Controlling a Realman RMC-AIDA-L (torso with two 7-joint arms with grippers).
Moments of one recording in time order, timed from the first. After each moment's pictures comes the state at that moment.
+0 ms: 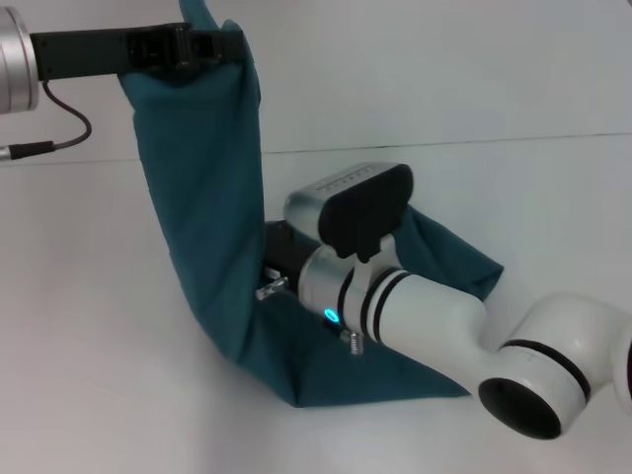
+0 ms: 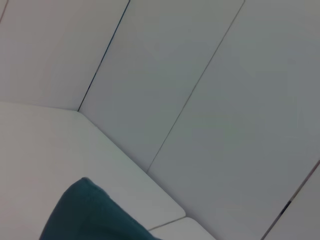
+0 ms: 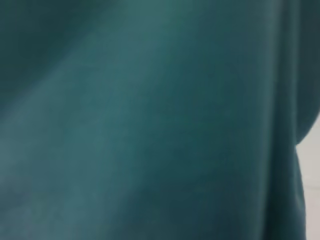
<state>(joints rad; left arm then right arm) -0.70 -2.12 -2.35 -1.31 -1.15 1.46 -2.43 0.98 2.12 0.20 0.48 -1.75 -0.52 0.26</state>
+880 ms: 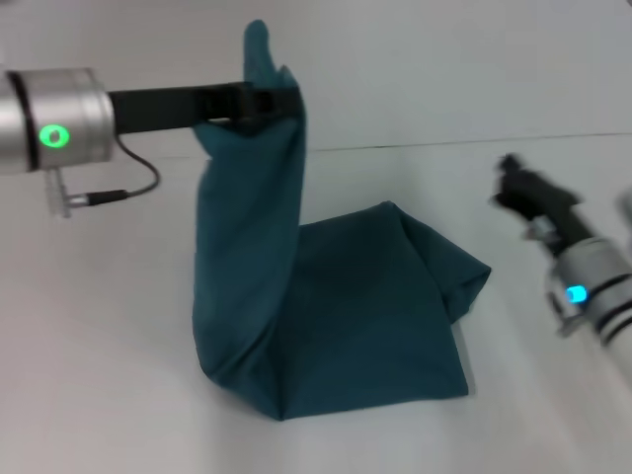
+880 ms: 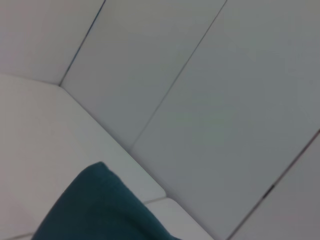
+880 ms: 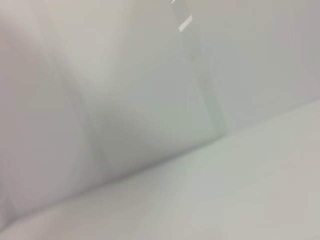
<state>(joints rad) -0.72 -2.17 -2.31 -1.13 -1.17 1.40 -2.33 0.60 2.08 0.49 0.26 -1.75 -0.95 0.38</state>
